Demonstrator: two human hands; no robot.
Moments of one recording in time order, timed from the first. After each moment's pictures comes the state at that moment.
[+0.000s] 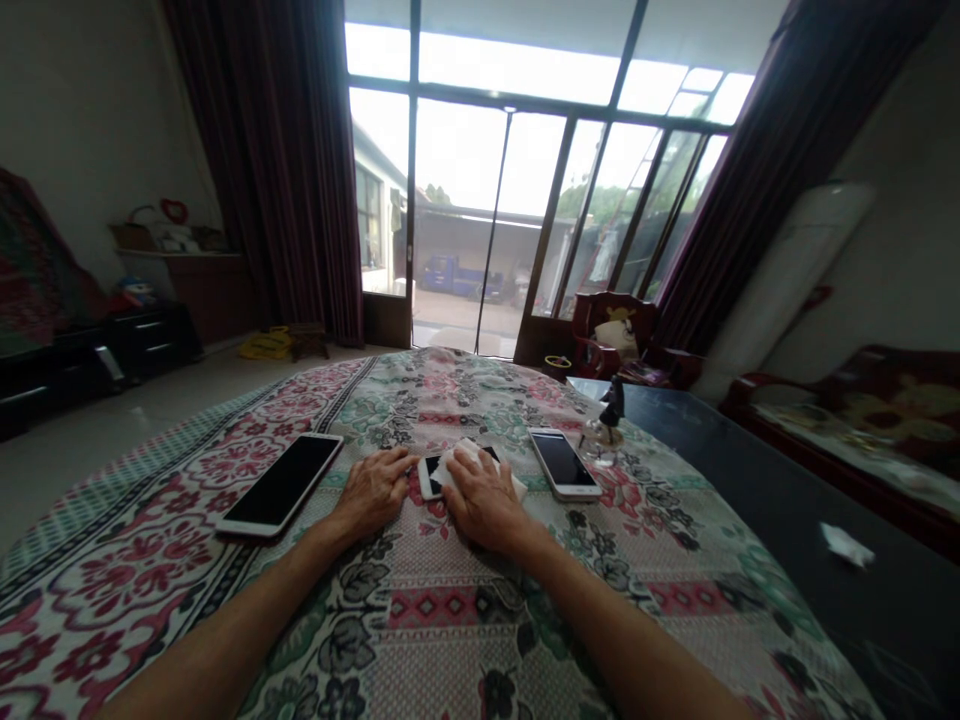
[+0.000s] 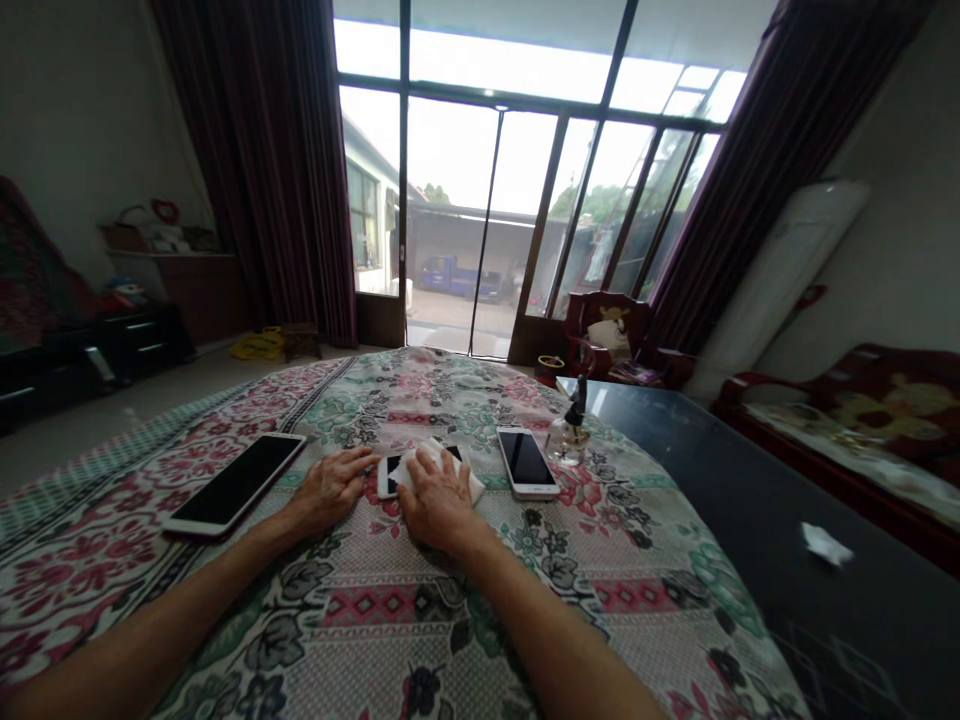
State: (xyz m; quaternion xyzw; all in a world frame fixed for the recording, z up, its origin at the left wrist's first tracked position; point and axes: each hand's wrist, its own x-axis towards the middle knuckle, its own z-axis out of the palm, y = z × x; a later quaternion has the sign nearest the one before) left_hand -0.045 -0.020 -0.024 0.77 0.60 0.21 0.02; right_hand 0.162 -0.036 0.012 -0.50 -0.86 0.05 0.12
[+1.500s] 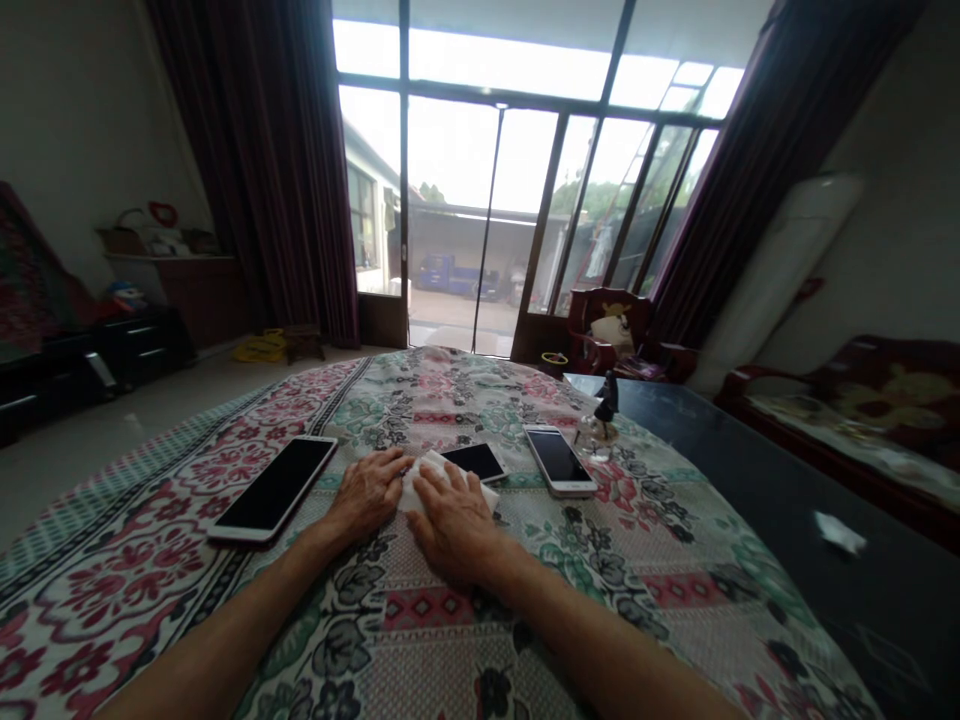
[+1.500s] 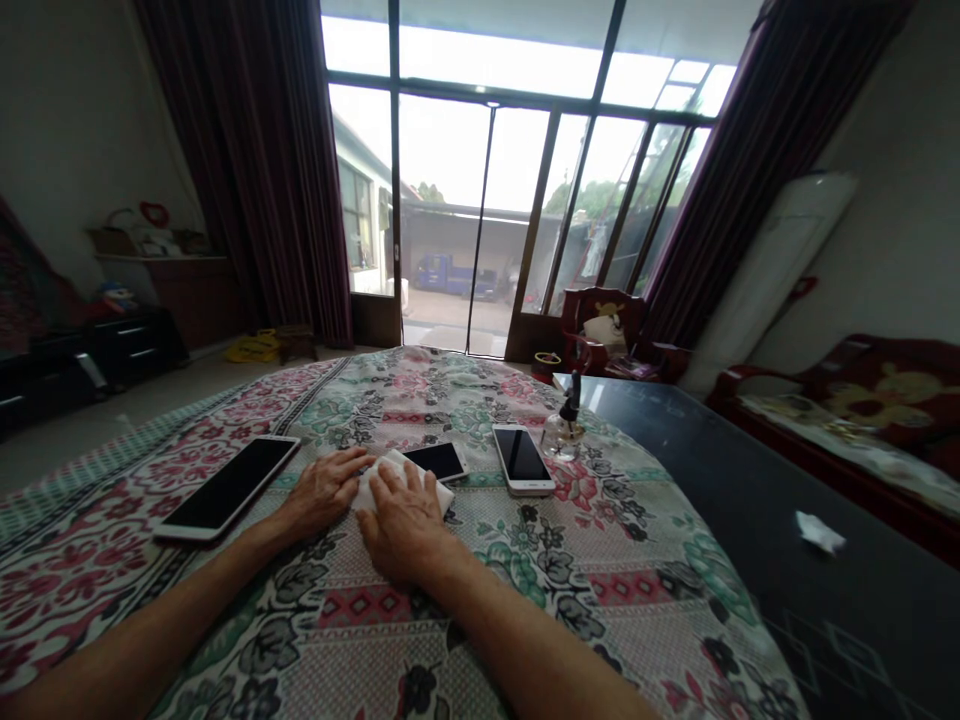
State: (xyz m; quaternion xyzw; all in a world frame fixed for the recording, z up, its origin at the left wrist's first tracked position) left_hand -0.046 -0.019 -0.026 0.76 0.61 0.21 0.02; right_hand 0.139 -0.060 0.010 -0.44 -0.88 0.08 0.14
